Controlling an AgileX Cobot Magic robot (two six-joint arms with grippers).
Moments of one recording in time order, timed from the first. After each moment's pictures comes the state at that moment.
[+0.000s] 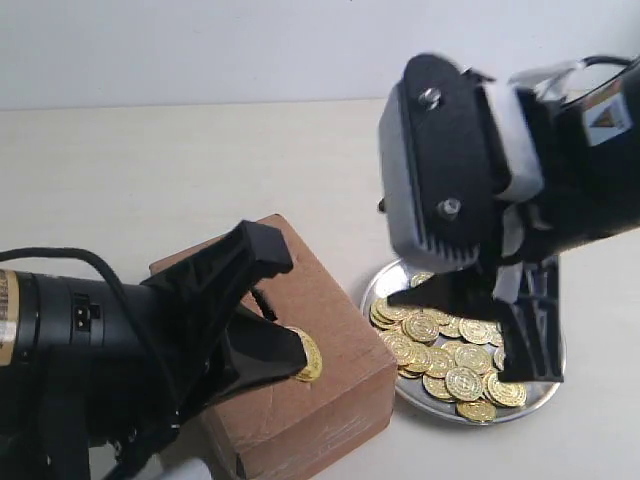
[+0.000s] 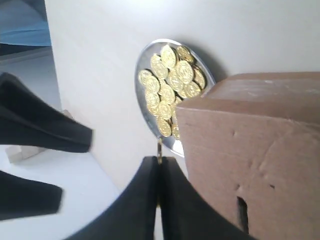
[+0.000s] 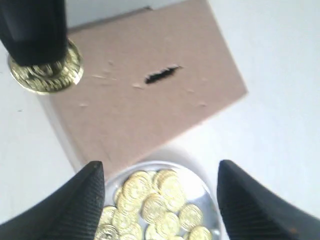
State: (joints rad) left arm -1.11 1.14 -0.65 -0.25 0.28 2.01; right arm 0.61 1.17 -0.87 0.26 0.74 -1.07
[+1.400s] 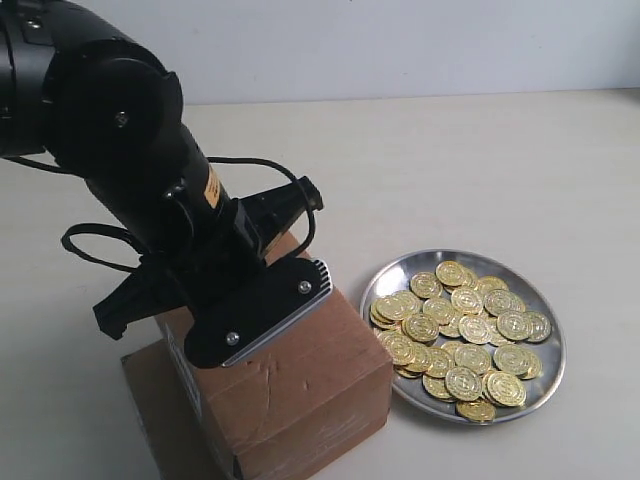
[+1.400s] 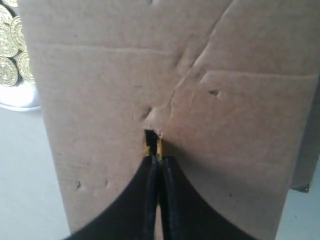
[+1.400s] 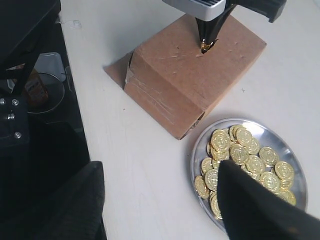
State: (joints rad) left arm -0.87 1.65 -1.10 0.00 0.84 1.78; right arm 0.61 0.42 -0.67 0.30 1.14 -0.65
